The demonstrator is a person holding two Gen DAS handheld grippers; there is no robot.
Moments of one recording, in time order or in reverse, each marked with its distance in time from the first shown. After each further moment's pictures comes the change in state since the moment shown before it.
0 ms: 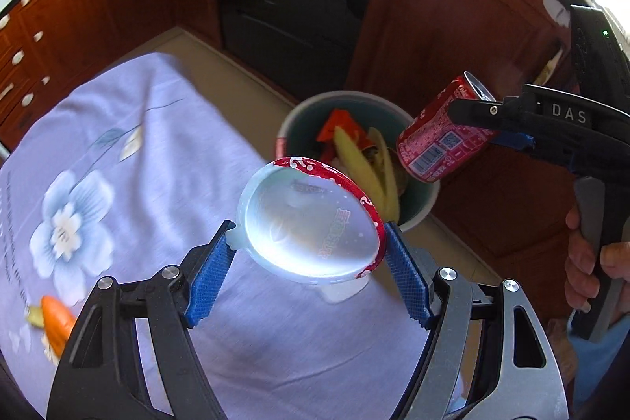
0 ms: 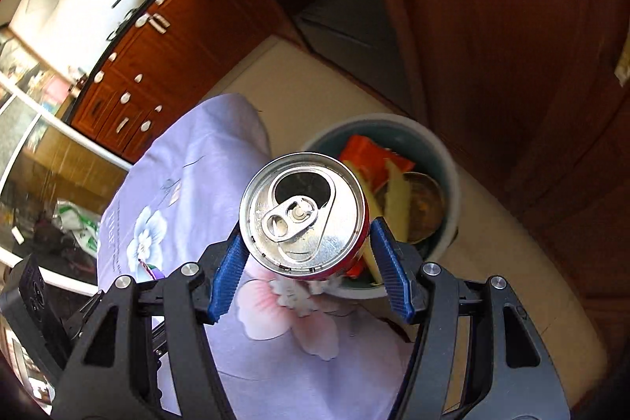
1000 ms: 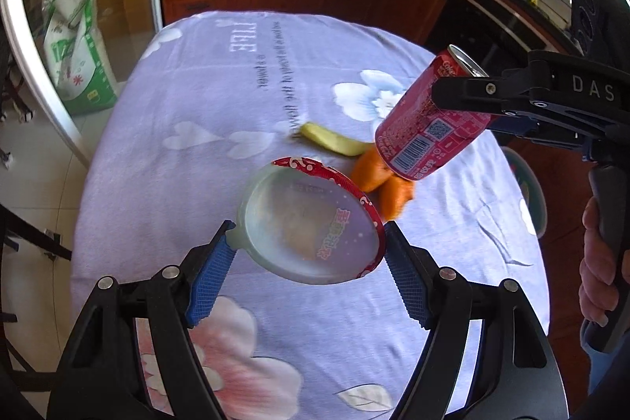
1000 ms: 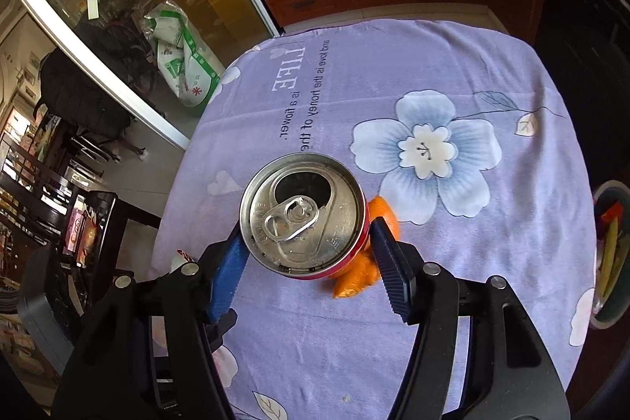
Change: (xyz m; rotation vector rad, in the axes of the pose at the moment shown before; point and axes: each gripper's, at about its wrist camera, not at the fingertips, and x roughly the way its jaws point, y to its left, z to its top) left arm -0.160 0.230 -0.228 -0.576 -0.149 0.254; right arm 0.085 0.380 -0.168 -0.651 0.268 0.209
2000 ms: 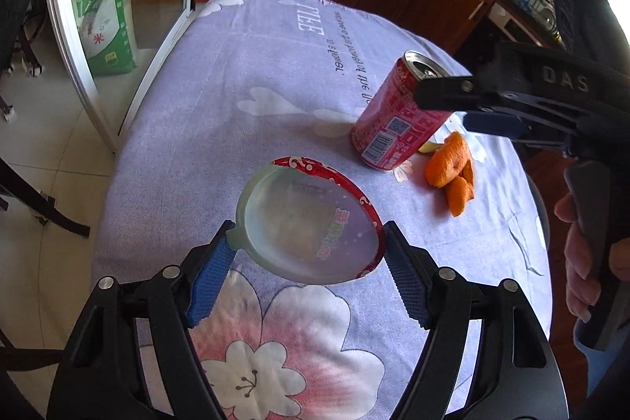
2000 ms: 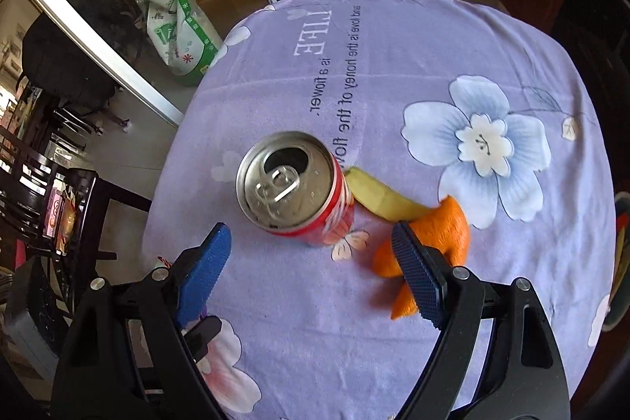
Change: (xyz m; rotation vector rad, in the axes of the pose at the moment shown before) left arm 0.007 0.091 -0.021 -0.152 0.007 -0.019; right arm 0.078 0.068 0.014 -0.088 0.103 -0.071
